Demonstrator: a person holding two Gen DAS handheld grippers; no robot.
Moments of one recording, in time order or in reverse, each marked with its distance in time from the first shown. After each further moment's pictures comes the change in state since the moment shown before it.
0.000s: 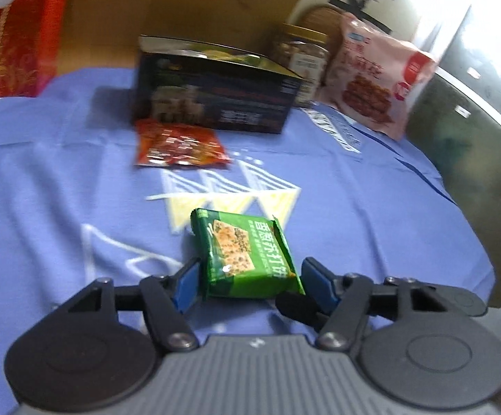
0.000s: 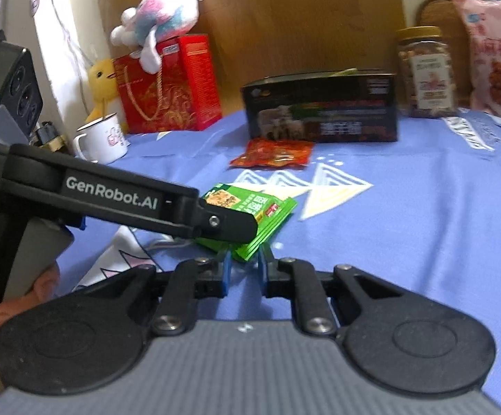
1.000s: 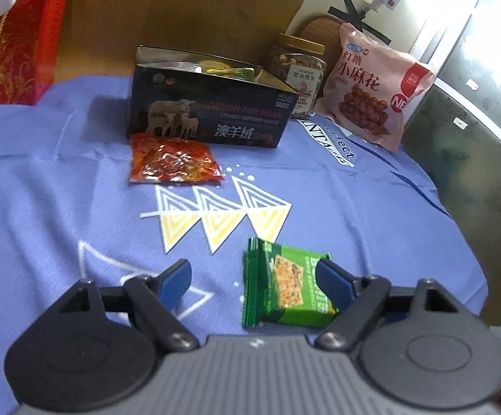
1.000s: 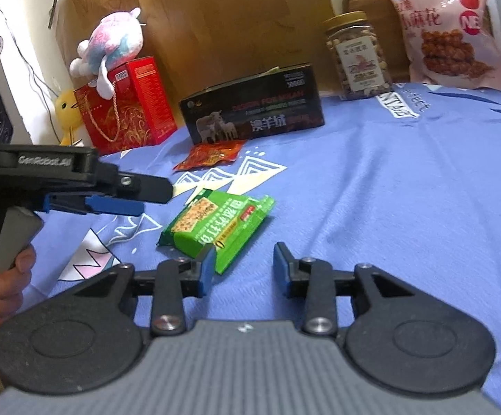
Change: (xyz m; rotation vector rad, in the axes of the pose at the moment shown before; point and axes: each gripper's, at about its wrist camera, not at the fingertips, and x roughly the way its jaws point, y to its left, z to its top) left arm -0.003 0.000 0.013 -0.025 -0.025 0.005; right arm -0.027 -0.043 -0.012 0.103 -0.017 -0.028
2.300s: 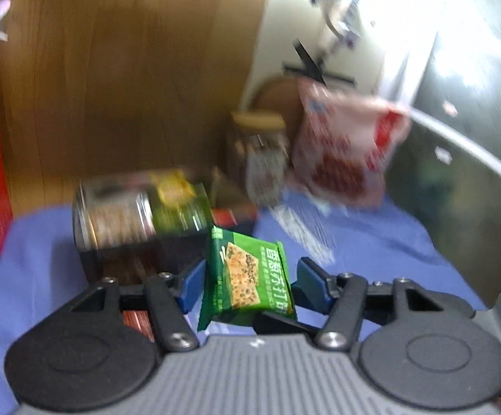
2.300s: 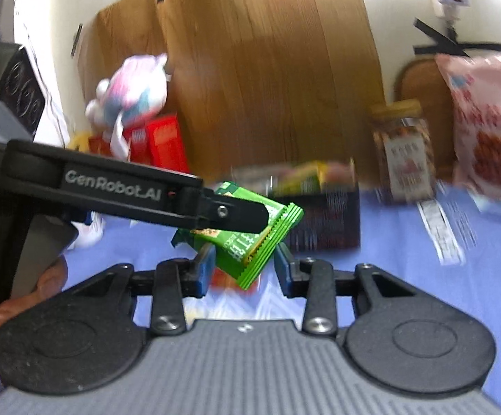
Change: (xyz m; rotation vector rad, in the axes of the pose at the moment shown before) left arm 0.007 -0.040 0.123 0.165 -0.156 -0.001; right arm 0.058 -0.002 0.127 -0.117 -0.159 0.074
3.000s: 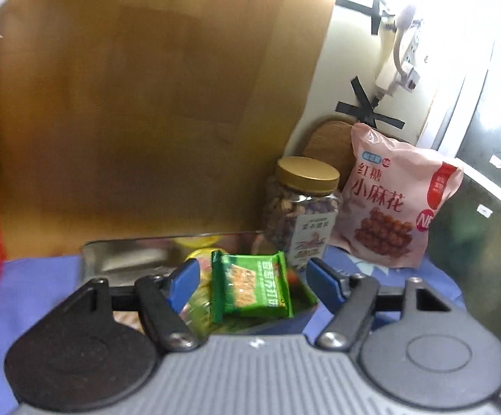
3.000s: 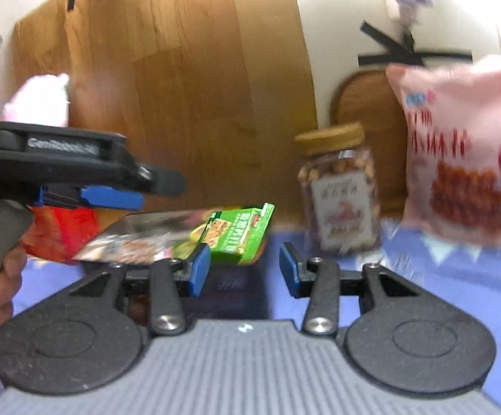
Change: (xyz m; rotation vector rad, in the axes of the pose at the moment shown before) left arm 0.052 0.041 0.039 -0.075 -0.065 0.046; right arm 0.017 -0.050 0.003 0.082 -0.021 -0.181
